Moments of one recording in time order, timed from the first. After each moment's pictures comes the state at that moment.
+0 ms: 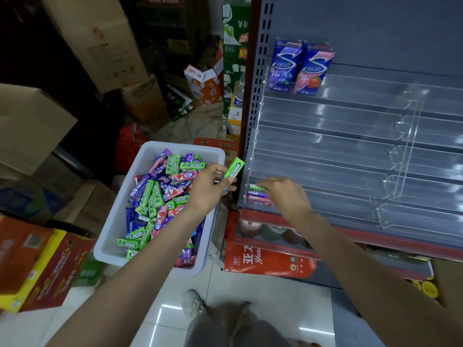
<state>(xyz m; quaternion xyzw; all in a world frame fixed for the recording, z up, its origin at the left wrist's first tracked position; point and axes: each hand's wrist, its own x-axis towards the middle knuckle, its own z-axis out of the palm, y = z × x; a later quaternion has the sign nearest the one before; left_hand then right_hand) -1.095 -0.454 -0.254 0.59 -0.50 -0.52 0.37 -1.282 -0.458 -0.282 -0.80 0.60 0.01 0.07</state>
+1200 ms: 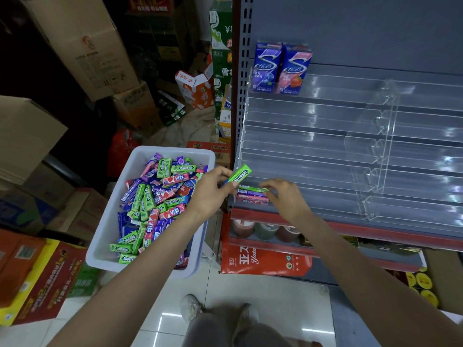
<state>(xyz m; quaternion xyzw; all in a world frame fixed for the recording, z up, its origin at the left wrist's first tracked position) -1.116 -0.448 -0.255 0.57 -0.61 -0.45 0.31 -1.311 -0.444 -0.291 -0.71 0.64 -0.16 0.26</state>
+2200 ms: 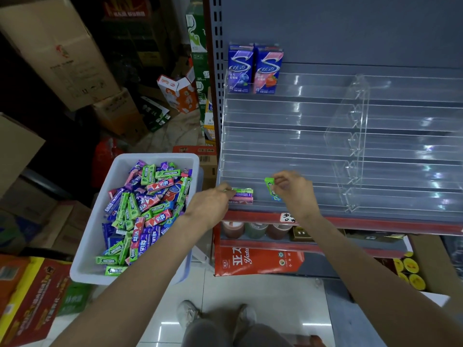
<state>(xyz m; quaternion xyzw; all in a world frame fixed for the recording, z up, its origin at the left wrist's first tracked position) -1.141 -0.448 -0.266 0.49 -0.86 -0.13 -0.08 -1.349 -0.428 -0.278 -0.60 0.69 -0.33 0.25</state>
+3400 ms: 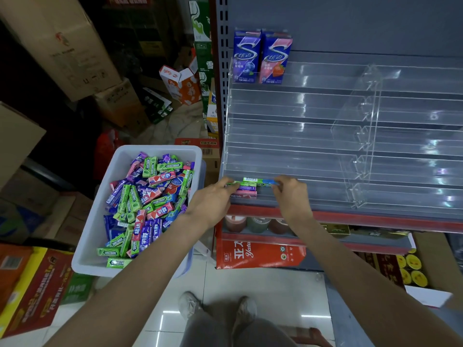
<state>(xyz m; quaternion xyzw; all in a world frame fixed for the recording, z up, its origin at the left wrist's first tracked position) -1.137 -0.442 -0.277 0.51 -0.85 -0.13 -0.04 -1.328 -0.427 -0.294 -0.61 0.75 -0.17 0.20</state>
